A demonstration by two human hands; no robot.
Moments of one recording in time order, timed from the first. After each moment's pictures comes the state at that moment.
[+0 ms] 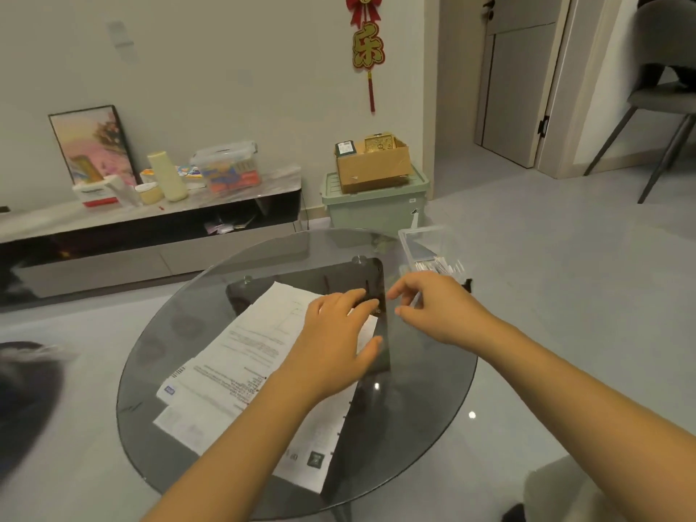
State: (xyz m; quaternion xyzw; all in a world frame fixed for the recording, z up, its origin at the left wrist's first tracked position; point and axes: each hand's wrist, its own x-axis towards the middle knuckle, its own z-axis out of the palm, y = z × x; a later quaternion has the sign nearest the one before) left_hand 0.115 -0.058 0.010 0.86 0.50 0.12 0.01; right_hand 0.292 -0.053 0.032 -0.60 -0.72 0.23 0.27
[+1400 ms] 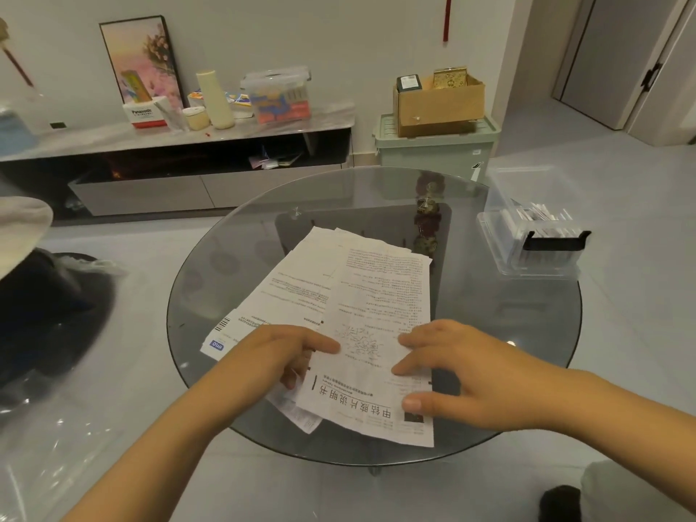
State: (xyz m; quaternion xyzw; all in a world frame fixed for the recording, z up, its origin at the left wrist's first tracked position) left_hand -0.017 -0.121 -0.017 0.56 0.64 0.25 0.46; right_hand 0.233 -0.103 -0.030 -0.39 -0.90 0.19 0.01
